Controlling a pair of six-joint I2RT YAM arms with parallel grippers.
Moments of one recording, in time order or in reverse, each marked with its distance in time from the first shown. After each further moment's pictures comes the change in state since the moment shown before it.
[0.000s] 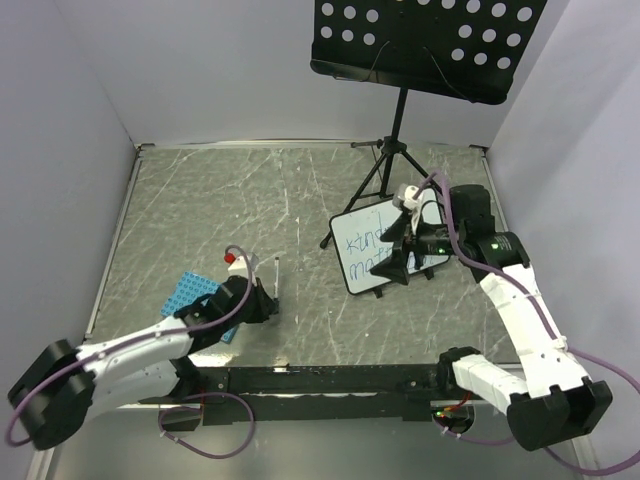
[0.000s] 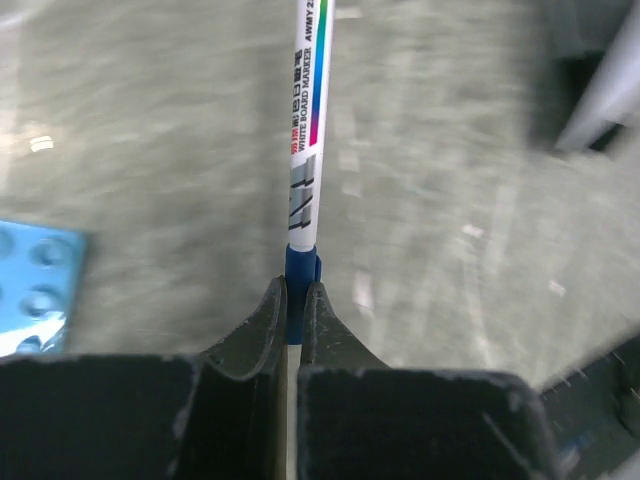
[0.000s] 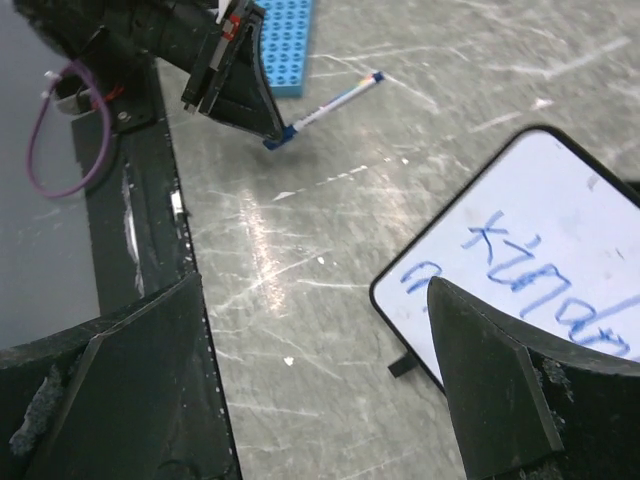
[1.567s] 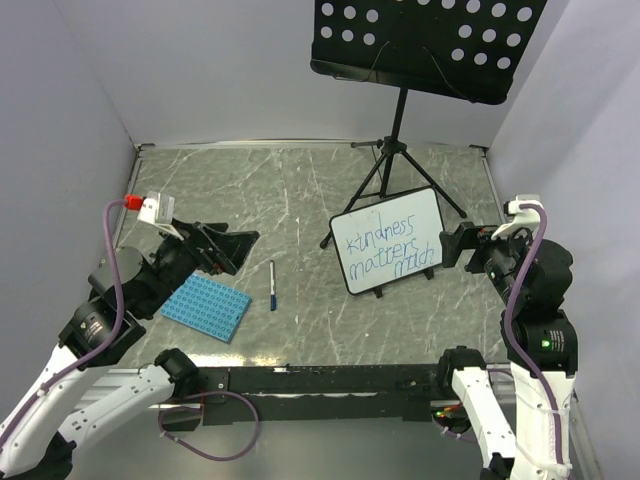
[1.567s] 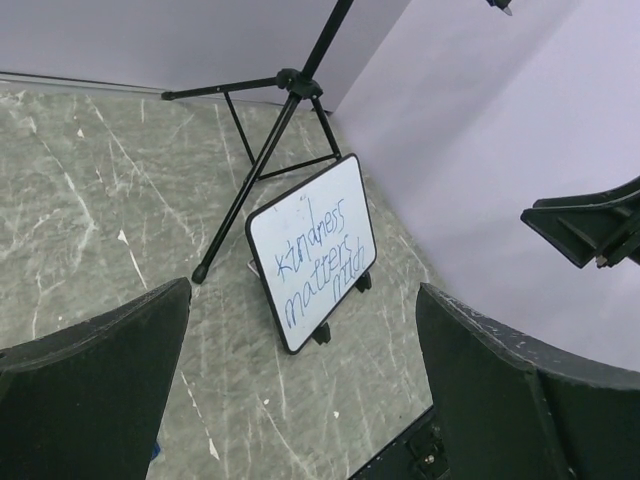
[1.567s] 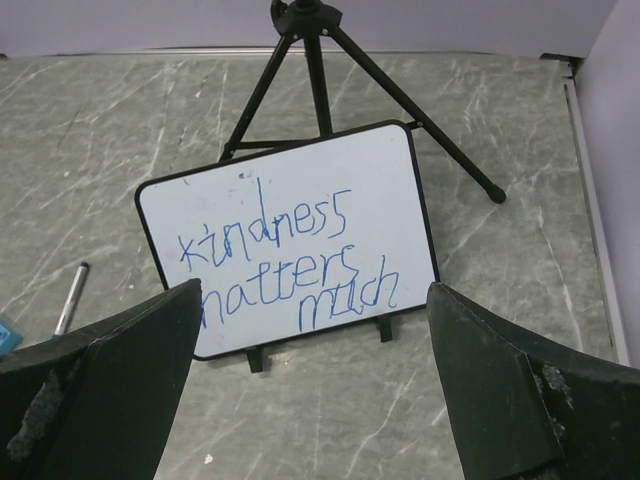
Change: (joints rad) left arm 0.117 -0.317 0.735 -0.429 0.046 0.251; right arm -0.272 -0.444 -0.018 0.040 0.775 0.542
